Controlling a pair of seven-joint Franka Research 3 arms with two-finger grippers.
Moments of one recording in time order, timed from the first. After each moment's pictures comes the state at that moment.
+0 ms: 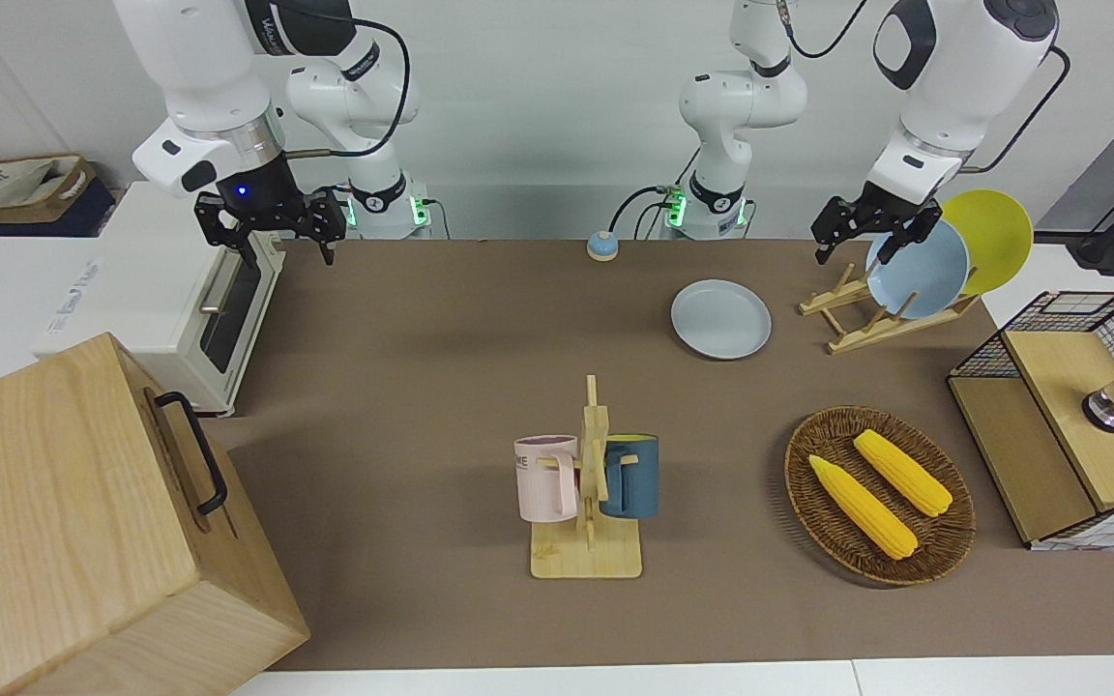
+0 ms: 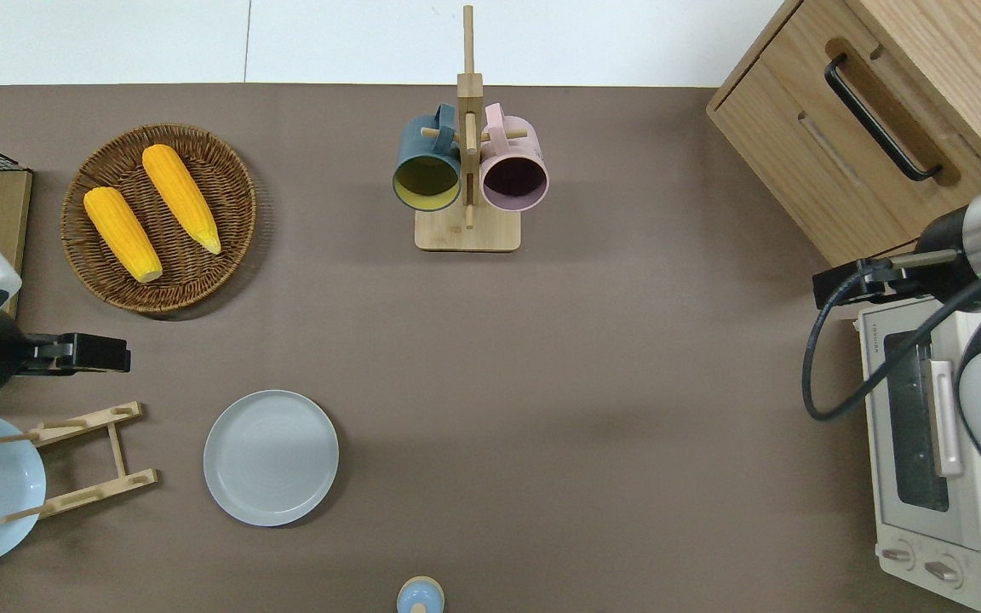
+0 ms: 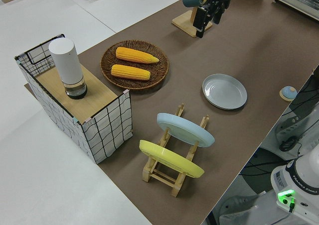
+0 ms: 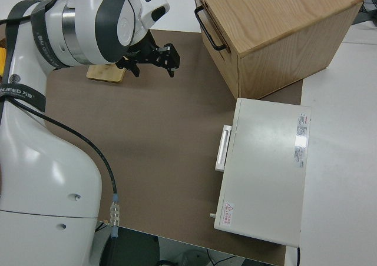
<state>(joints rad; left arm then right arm) 0.00 -0.14 0.00 -1.84 -0.04 1.70 0.02 -0.07 0.06 0.16 -1.49 -0.04 1.53 0.02</state>
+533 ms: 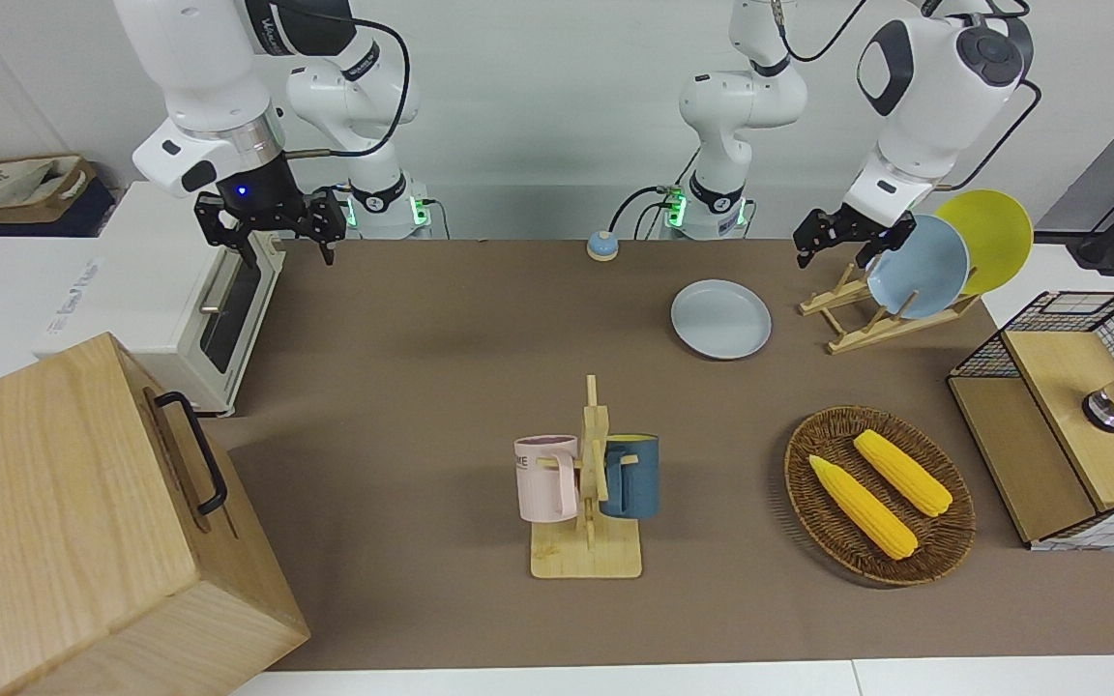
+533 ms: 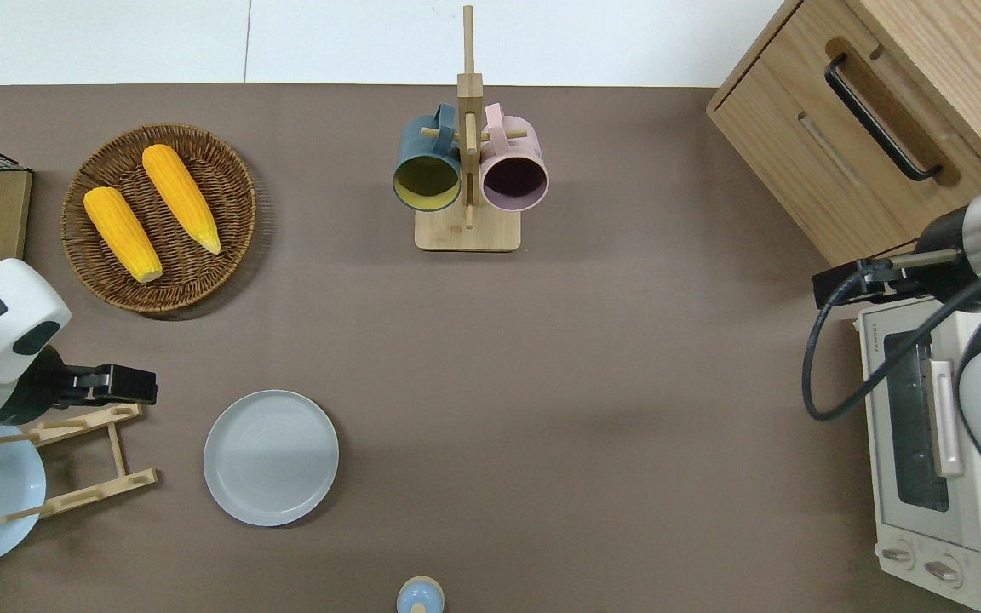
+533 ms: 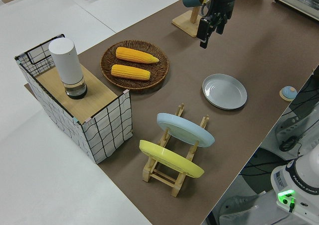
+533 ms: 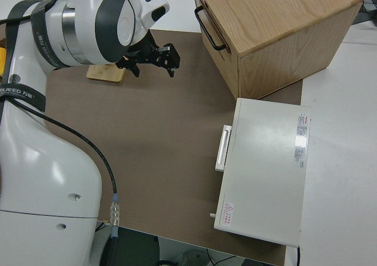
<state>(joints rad) 0.00 -0.16 0.00 -1.97 -0.04 1.71 0.02 -0.07 0.06 0.16 -1.49 -0.04 1.53 0.02</state>
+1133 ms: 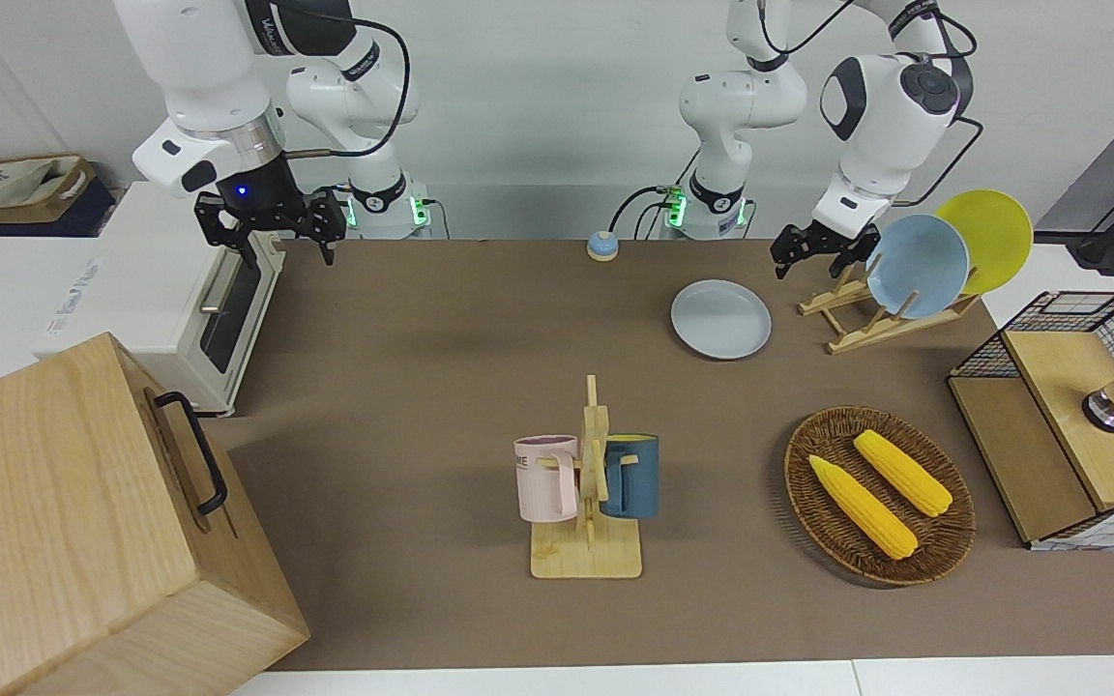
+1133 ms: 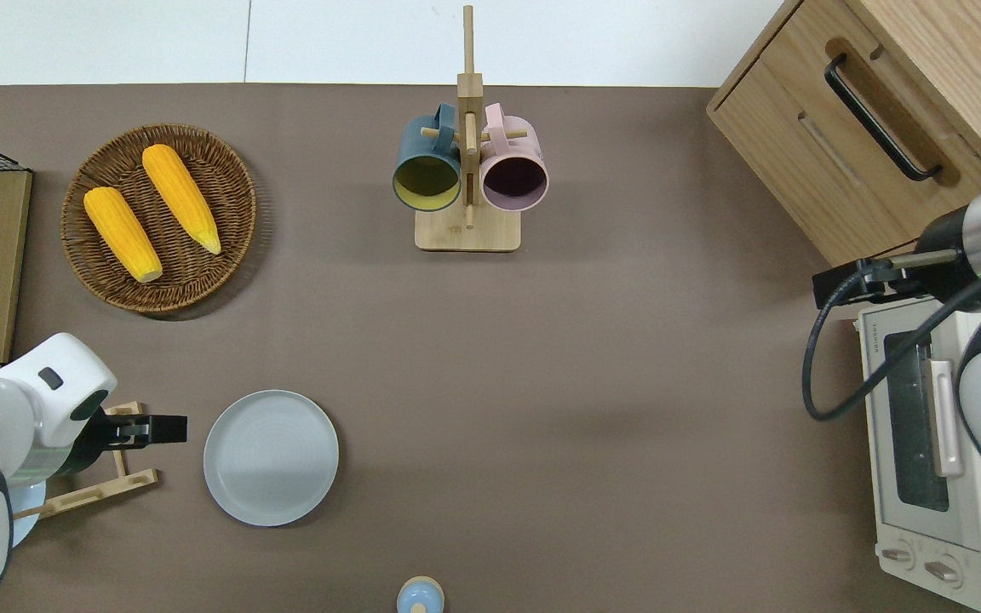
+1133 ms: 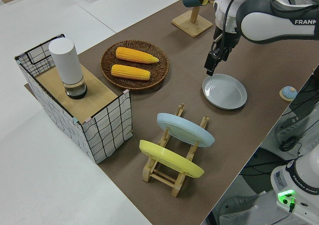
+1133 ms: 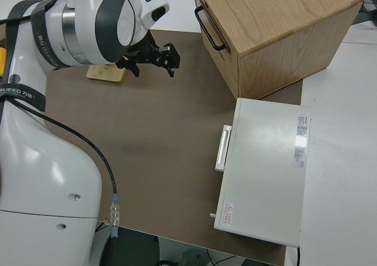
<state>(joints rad) 0.00 -0.30 0.00 -2.30 -0.04 1.95 0.00 -0.07 0.06 0.16 -1.49 -0.04 1.53 0.02</state>
